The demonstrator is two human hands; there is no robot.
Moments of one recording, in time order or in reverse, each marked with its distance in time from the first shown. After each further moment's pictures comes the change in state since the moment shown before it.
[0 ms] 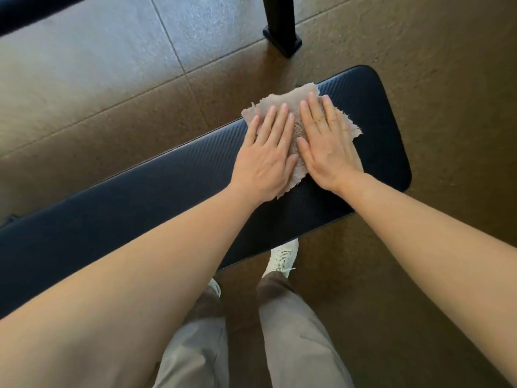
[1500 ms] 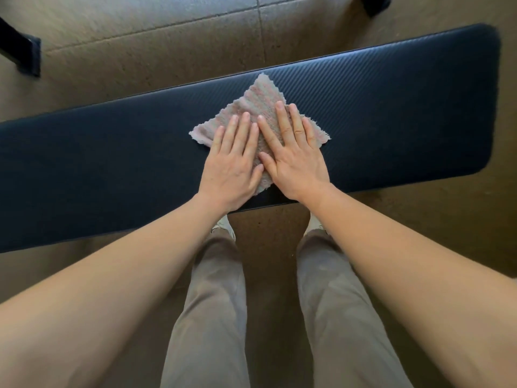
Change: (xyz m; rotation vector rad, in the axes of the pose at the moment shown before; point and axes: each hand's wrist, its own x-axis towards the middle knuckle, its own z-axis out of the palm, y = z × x) left_hand -0.227 -0.084 0.039 -0.047 -0.006 -0.300; right_hand -0.071 -0.195 0.086 -0.187 -0.085 -0.319
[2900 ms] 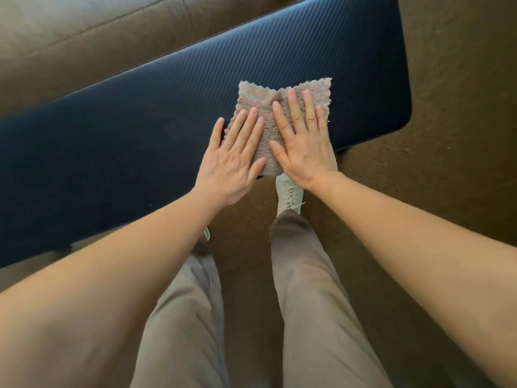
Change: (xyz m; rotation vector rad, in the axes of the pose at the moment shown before) left_hand 0.045 0.133 0.015 0.008 -0.076 0.223; right_hand -0.090 0.146 0.011 0.024 0.055 0.186
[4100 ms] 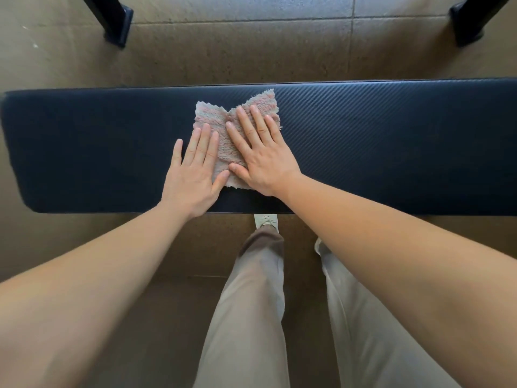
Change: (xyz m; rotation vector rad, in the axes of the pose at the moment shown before) left_hand -0.278 -0.308 0.036 -0.059 -0.043 -0.520; right_hand 0.101 -0.409 0.014 -0.119 -0.102 -0.571
